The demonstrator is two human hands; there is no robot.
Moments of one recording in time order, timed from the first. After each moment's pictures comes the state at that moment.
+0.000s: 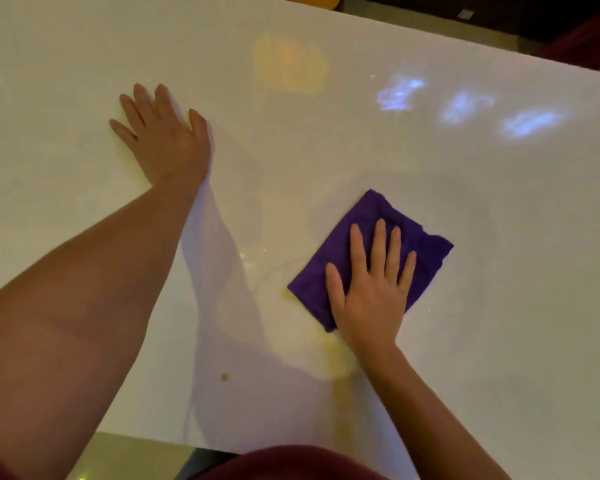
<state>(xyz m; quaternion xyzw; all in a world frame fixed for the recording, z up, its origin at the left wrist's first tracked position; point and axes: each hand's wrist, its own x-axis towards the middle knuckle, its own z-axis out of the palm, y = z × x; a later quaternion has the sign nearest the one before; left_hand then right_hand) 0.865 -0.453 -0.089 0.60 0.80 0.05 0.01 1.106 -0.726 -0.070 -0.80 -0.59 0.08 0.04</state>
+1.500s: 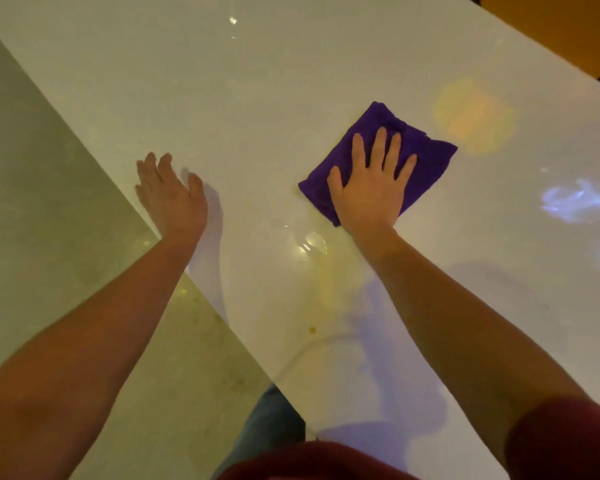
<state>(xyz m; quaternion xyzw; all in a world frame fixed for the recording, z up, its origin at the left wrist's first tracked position) 0.639 -0.711 -0.050 0.32 0.94 0.14 -0.01 0.899 -0.565 -0.067 -0.57 -0.81 0.11 0.01</state>
